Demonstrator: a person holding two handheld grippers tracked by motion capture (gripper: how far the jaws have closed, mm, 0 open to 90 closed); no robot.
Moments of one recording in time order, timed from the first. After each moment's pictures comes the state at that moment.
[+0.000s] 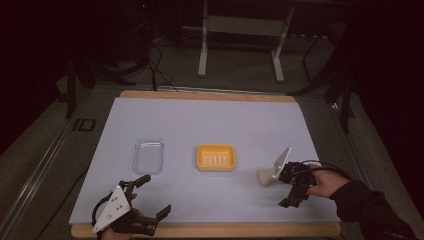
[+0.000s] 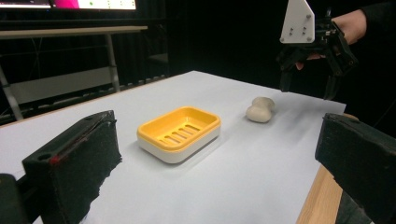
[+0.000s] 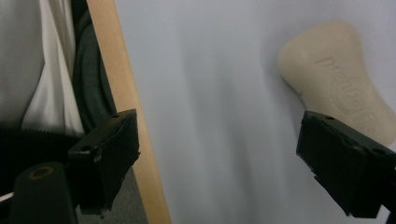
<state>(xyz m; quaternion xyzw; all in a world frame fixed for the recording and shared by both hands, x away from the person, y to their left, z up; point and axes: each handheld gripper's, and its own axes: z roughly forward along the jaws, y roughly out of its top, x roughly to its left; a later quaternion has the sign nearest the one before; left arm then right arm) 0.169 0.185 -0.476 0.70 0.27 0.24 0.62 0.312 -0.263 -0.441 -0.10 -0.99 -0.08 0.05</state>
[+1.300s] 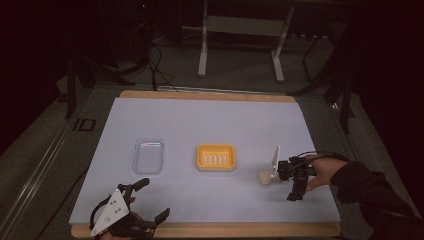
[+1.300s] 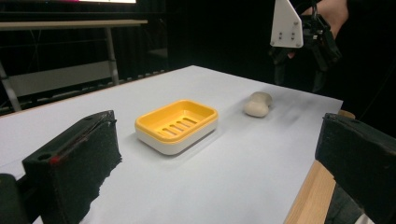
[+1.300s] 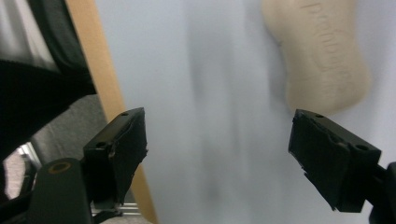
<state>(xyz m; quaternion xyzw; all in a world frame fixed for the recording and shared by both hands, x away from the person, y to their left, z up) 0.162 0.187 -0.478 0.70 0.28 0.23 0.61 0.332 -0.255 -0.440 -0.04 -1.00 0.04 0.03</state>
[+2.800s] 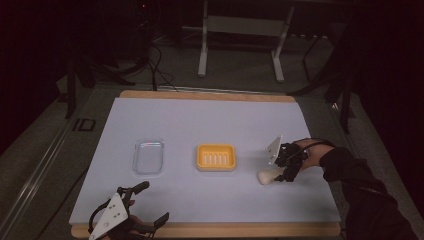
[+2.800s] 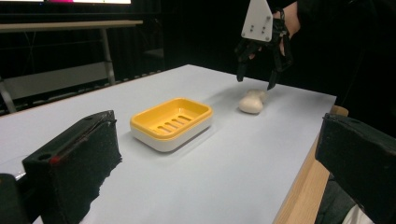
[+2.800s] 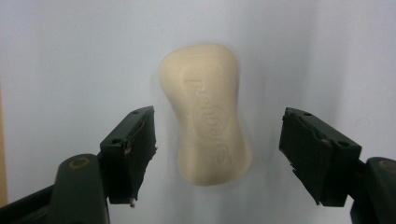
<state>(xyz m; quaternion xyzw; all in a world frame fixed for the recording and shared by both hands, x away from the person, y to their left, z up) 0.155 0.189 -0.481 0.71 0.27 0.23 0.61 0.378 -0.258 -0.455 0.06 -0.99 -0.08 -0.03</state>
